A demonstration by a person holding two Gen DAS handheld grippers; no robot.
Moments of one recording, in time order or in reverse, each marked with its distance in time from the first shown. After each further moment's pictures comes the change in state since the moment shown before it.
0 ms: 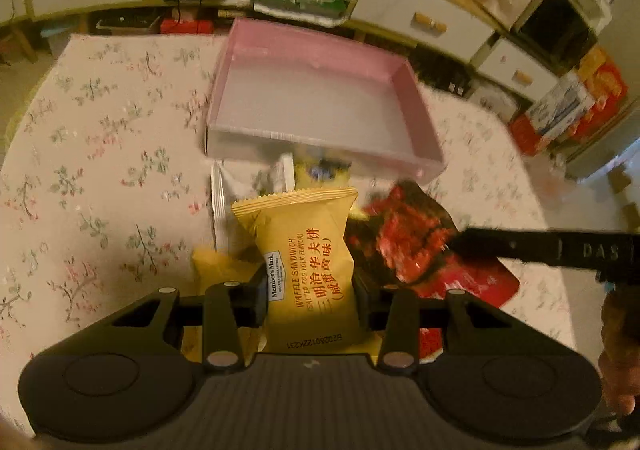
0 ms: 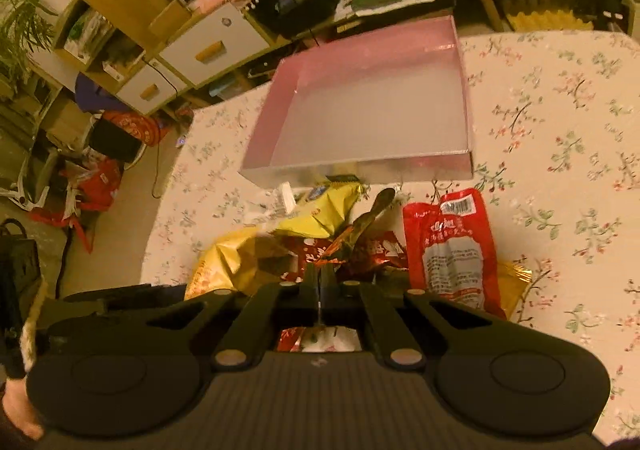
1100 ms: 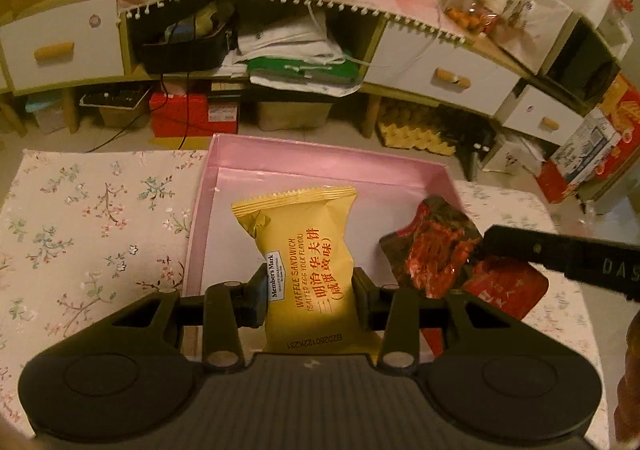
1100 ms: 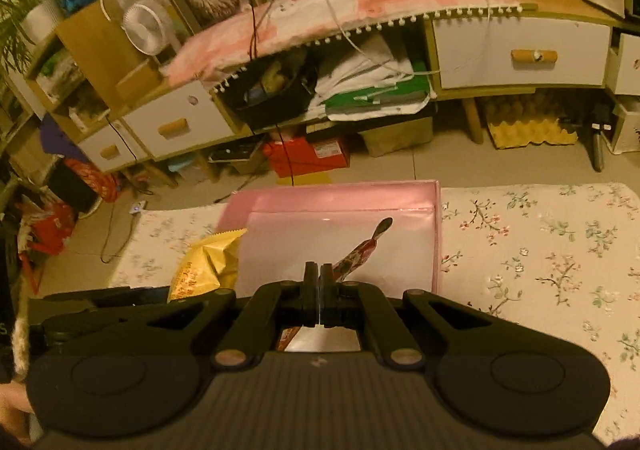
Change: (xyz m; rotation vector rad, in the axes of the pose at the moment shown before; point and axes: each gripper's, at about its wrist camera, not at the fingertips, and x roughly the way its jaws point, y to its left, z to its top) left arm 0.082 -0.003 0.116 0.059 -0.137 0.065; right arm 0.043 -0.012 0.106 -0.119 -0.232 -0.121
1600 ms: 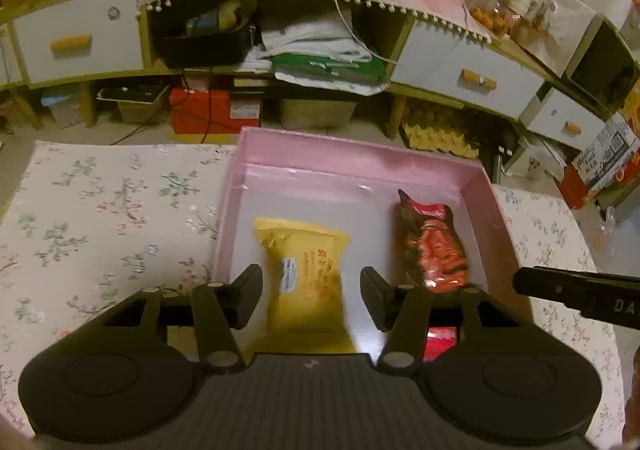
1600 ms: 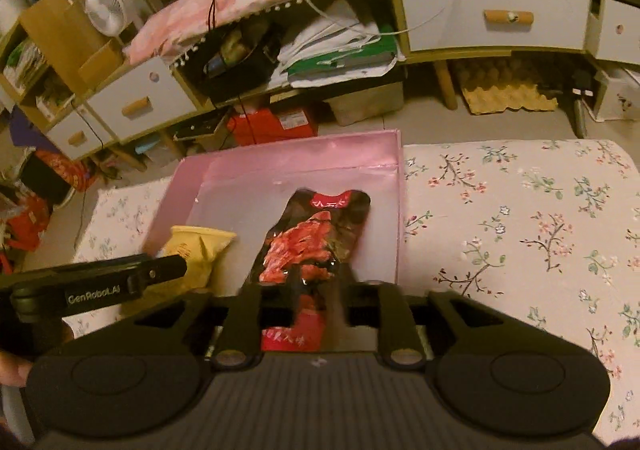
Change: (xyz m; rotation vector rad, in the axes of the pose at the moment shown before) left arm -0.001 0.014 0.000 -0.027 -0.008 0.050; right arm 0.006 -0.019 -0.013 0.051 0.061 -0.067
